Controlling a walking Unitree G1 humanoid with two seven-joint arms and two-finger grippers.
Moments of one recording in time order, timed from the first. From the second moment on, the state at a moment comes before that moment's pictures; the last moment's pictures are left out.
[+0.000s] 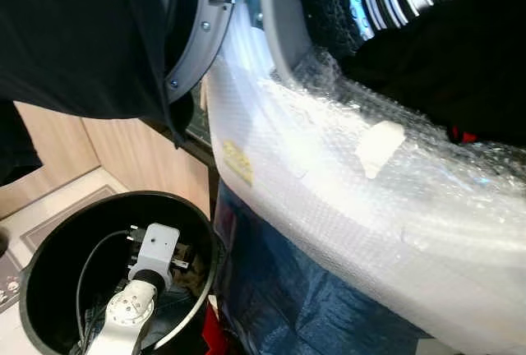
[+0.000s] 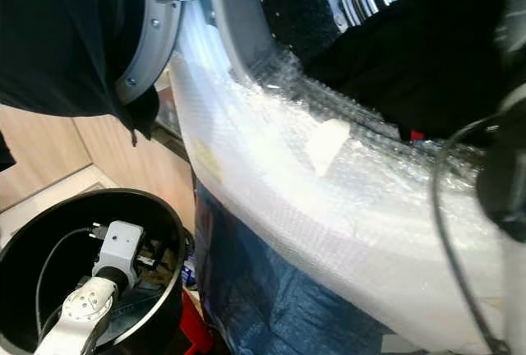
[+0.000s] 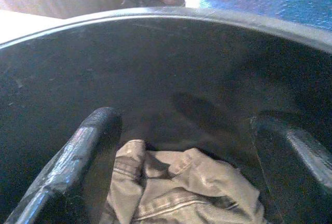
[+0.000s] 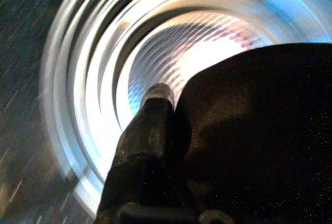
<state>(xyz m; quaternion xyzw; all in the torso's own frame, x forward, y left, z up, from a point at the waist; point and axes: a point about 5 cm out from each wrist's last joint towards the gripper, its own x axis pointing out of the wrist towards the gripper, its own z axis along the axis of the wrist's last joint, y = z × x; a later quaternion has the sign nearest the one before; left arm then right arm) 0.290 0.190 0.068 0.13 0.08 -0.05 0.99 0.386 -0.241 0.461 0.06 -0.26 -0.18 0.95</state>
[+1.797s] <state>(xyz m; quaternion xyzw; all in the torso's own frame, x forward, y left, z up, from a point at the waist) 0.285 0.173 0.057 0.12 0.10 -0.08 0.98 0.354 -0.178 0.383 -0.01 -0.19 -0.13 0.97</state>
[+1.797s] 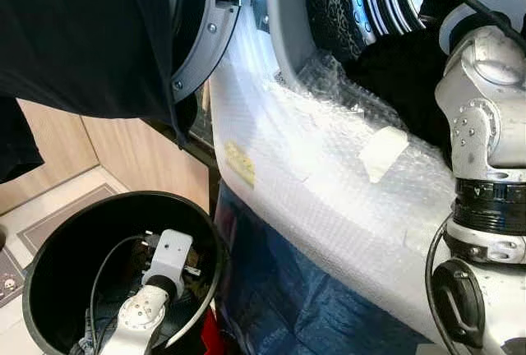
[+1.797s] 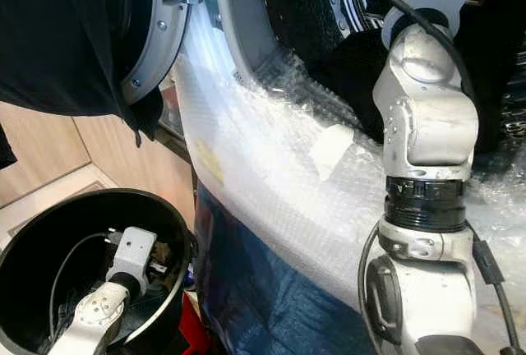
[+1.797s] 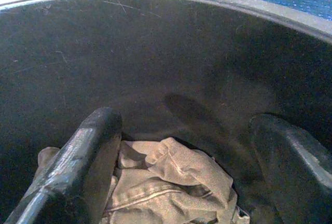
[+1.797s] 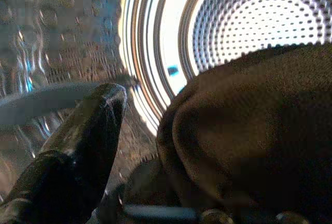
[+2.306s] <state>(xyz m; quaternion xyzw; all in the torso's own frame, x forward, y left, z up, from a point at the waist) 0.285 0.172 0.055 0.12 0.10 -0.08 0.98 0.340 -0.223 0.398 -0.03 -0.26 -0.29 0.92</state>
